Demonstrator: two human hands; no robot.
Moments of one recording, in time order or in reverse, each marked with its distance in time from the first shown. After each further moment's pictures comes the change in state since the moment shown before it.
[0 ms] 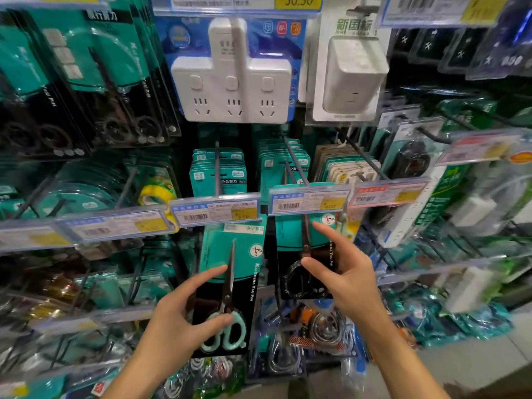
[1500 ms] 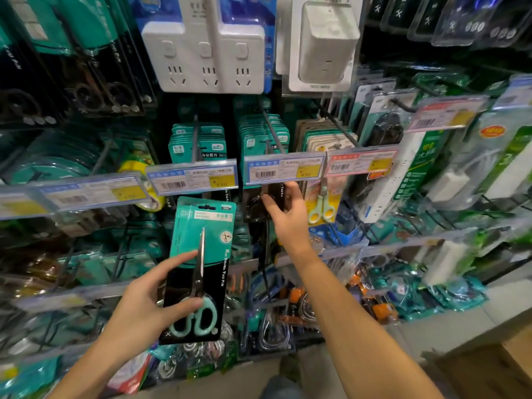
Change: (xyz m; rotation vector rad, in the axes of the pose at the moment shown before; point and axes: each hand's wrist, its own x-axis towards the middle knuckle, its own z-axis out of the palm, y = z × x) left_hand -0.018 -0.017 -0.008 -0.044 -0.016 -0.002; right_hand 0.064 0.052 0.052 0.043 0.206 0.015
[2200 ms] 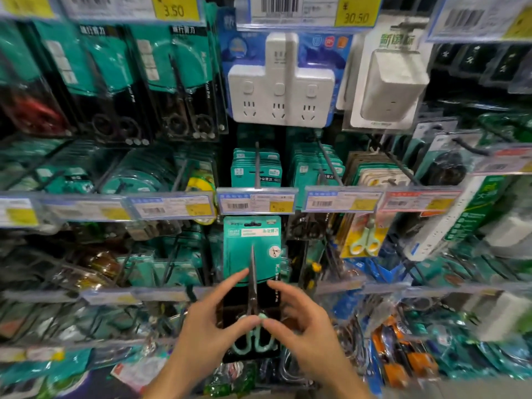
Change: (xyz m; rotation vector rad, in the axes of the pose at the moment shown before) left_hand -0.008 0.002 0.025 -0.120 0.133 0.047; right_hand -0.129 -0.038 -0.002 -0.042 -0.553 0.180
